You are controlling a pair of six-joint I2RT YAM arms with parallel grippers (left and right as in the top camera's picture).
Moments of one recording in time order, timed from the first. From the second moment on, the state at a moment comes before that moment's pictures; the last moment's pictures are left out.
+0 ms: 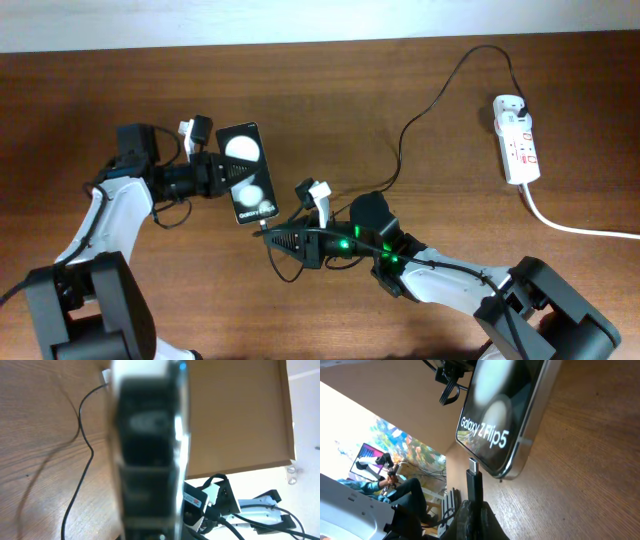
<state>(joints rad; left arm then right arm) 0.17 1.71 1.08 -0.61 1.50 0.00 0.72 1.64 0.60 0.83 -0.73 0.74</state>
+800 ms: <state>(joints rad) 0.16 1.71 1.08 -0.61 1.50 0.00 0.72 1.64 0.60 0.83 -0.72 0.82</state>
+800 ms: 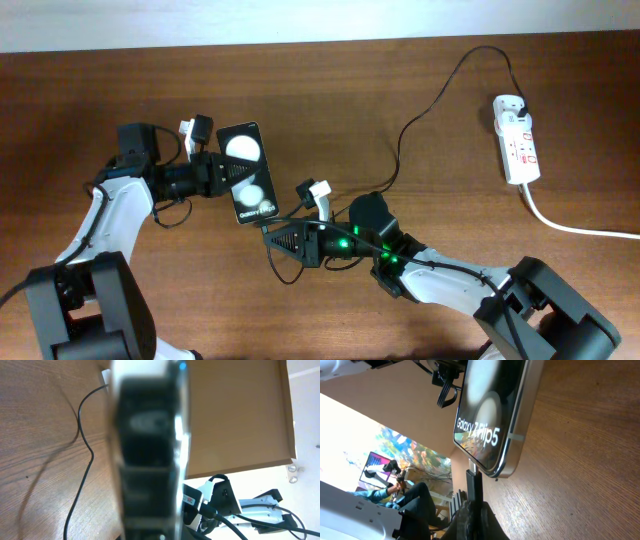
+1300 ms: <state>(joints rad) 0.16 1.71 1.08 -0.60 1.50 0.00 0.74 1.64 0.60 0.83 -0.70 0.82</state>
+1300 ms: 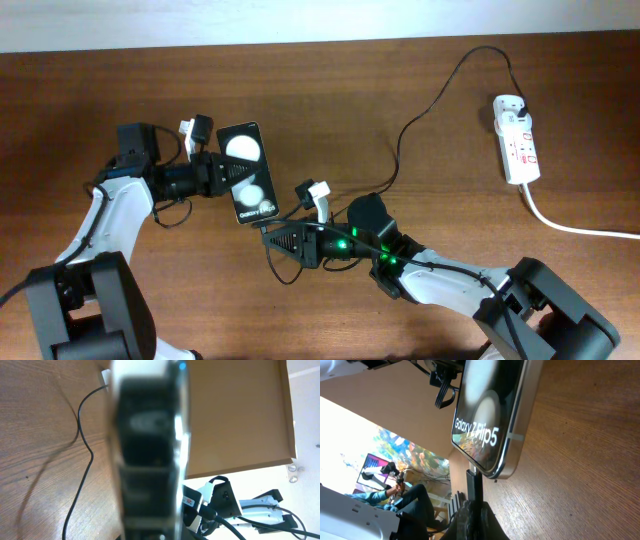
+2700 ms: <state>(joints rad) 0.14 1.71 1.08 -0.58 1.49 0.00 0.74 1.64 0.60 0.83 -0.76 0.81</state>
